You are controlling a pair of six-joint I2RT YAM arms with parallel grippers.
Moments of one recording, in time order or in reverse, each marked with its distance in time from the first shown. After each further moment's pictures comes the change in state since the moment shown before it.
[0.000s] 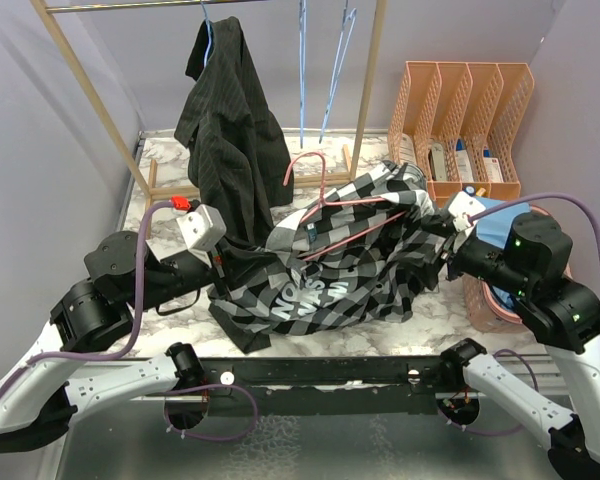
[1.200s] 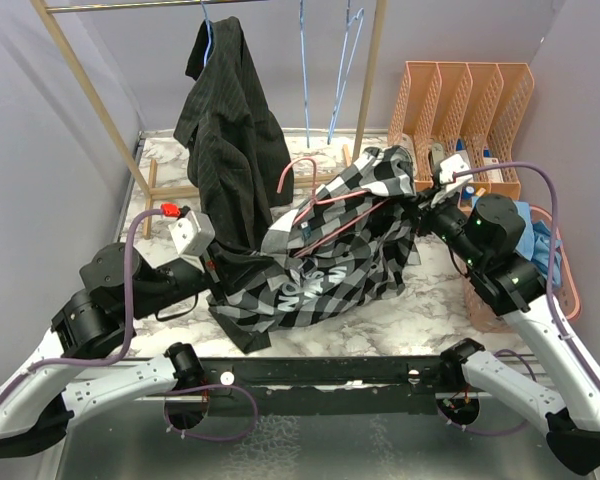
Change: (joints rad) left arm 0.000 -0.068 -0.097 0.085 0.000 -0.057; right arm 0.001 0.109 -0.217 0.558 0.303 0.216
